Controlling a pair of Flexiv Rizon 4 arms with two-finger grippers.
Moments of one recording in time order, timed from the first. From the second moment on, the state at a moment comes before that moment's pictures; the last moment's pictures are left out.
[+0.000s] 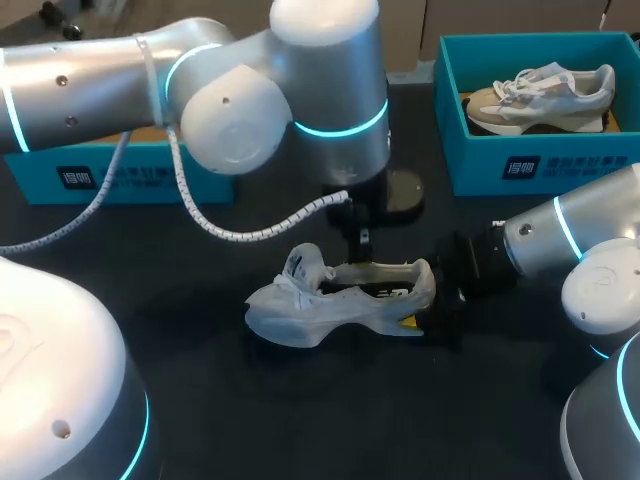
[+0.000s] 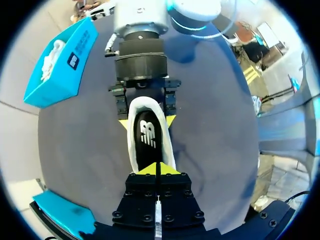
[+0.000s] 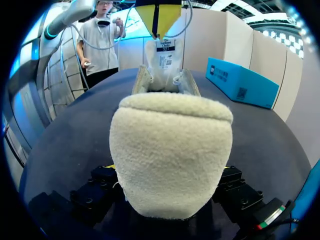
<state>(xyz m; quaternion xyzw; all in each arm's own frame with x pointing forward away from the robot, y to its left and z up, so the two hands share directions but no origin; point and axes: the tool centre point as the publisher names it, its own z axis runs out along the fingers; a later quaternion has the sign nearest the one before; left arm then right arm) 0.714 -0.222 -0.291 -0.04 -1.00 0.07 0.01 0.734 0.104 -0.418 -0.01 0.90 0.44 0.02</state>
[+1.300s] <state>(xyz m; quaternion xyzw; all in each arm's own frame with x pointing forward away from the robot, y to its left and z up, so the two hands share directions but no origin) 0.714 -0.236 -0.372 -0.09 -0.99 0.07 0.06 0.734 0.104 -0.418 -0.01 0.90 0.44 0.02</state>
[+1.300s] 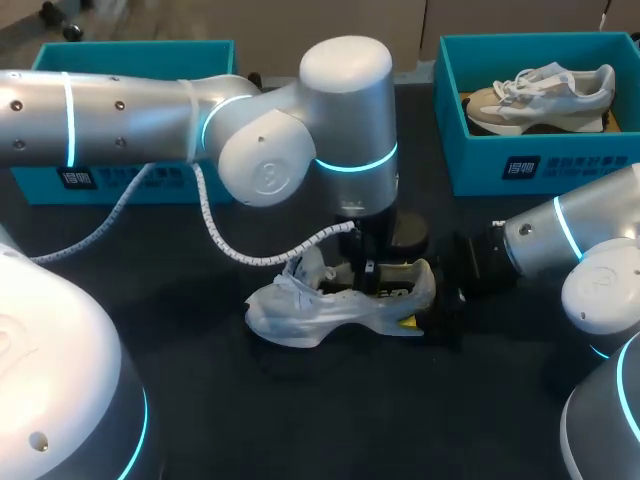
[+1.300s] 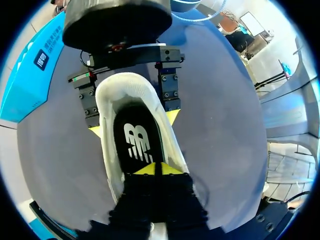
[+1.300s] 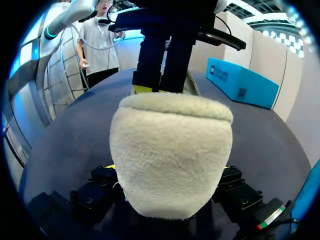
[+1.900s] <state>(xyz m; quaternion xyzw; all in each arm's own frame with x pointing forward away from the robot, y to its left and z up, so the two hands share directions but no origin) 0.716 -0.242 -0.388 -0.09 -0.99 0.06 0.05 0.734 0.104 -0.419 -0.01 0.90 0.44 0.02</state>
